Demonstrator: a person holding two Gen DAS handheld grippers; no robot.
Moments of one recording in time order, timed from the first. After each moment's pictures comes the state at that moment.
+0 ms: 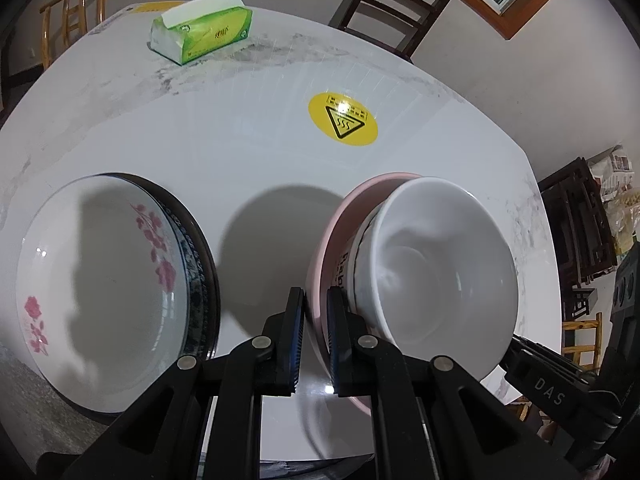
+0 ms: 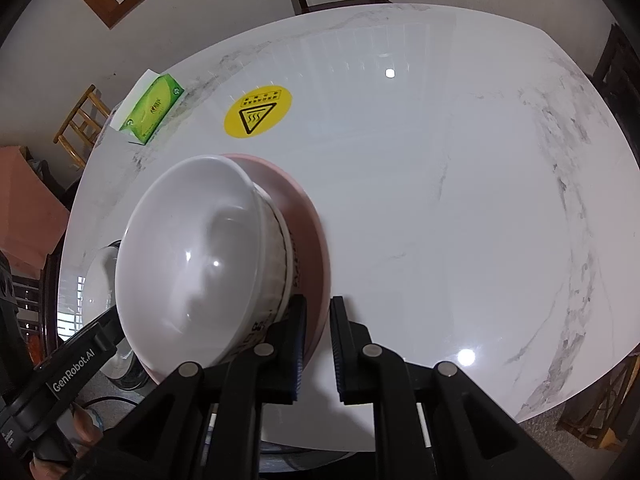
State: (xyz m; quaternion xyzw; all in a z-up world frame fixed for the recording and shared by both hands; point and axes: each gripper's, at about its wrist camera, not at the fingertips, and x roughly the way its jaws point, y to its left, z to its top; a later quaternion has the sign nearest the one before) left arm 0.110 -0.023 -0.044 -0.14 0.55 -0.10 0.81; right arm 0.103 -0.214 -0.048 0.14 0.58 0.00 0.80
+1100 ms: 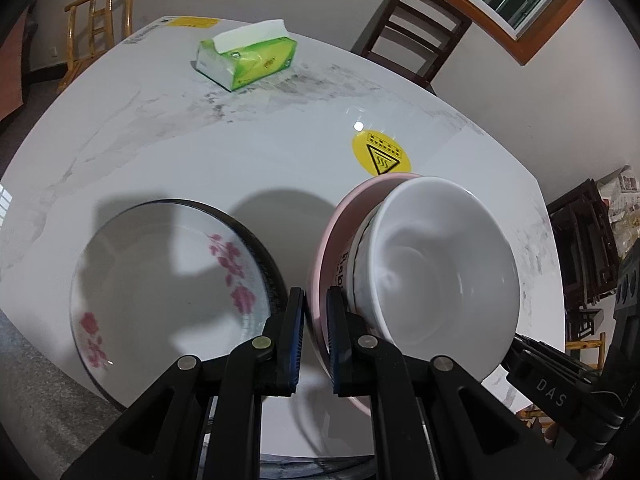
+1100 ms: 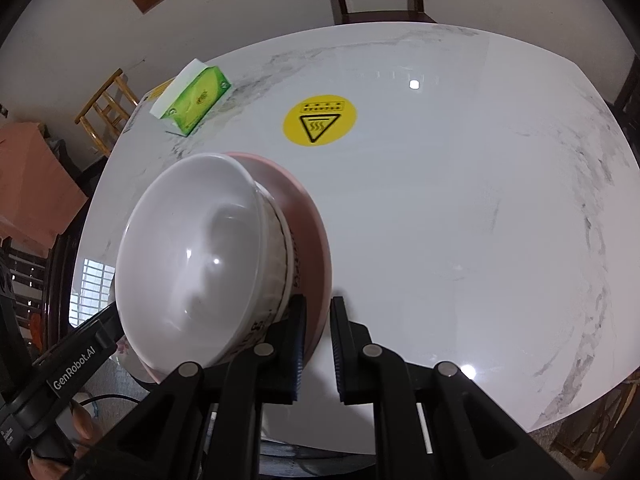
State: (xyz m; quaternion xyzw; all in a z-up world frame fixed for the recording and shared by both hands) left arm 0.105 0.032 -0.017 -0.15 0.53 -0.06 0.83; right arm 0.115 -0.161 -0.022 0.12 0.58 0.04 0.81
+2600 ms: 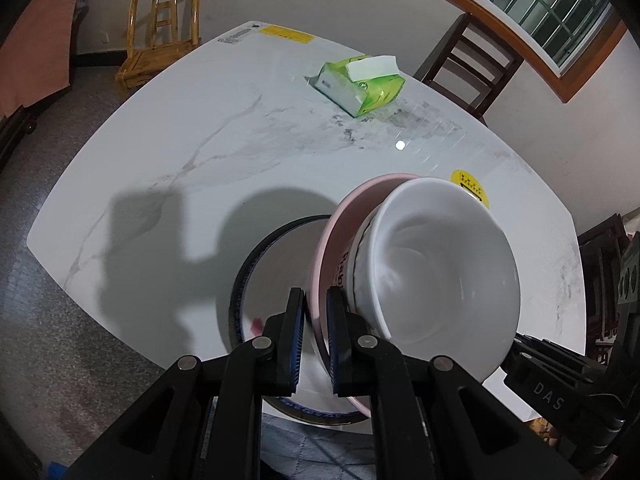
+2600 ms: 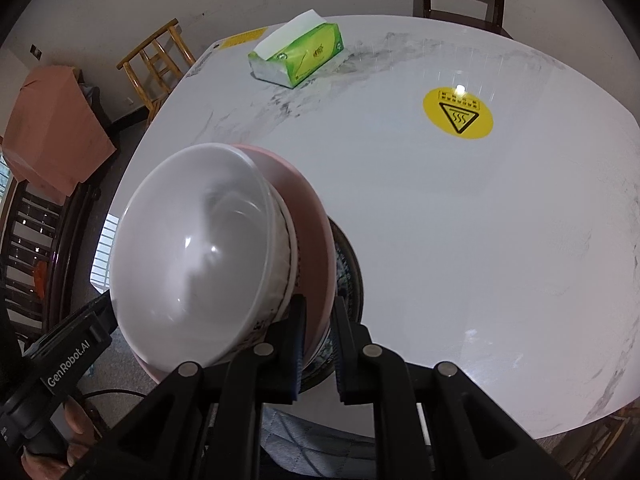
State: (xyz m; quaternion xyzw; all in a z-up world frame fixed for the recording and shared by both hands) left arm 0.070 0.165 -0.007 -0.16 0.53 0.01 0.83; right arm 0.122 -0.012 -0.023 0.06 0.59 0.11 0.79
